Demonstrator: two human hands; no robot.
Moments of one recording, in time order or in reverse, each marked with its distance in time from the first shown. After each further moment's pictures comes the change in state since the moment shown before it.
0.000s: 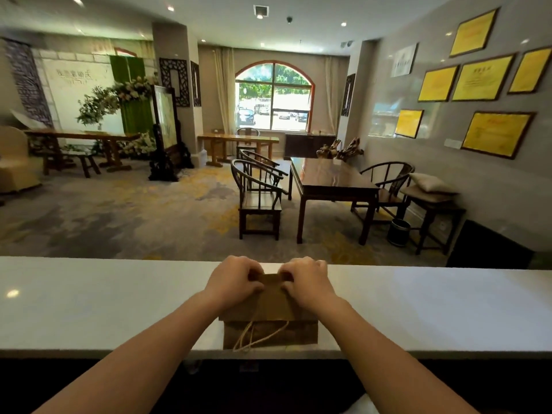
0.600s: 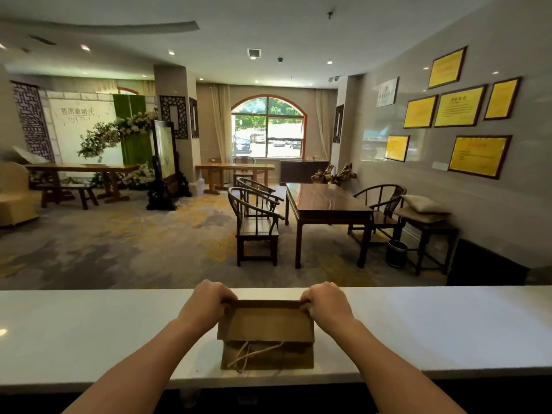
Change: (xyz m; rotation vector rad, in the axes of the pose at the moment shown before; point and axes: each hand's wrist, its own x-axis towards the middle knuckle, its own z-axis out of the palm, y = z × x) left_hand -0.014 -0.027 -0.022 0.142 0.074 0.011; right_hand -0.014 0.040 -0.014 -0.102 0.069 0.079
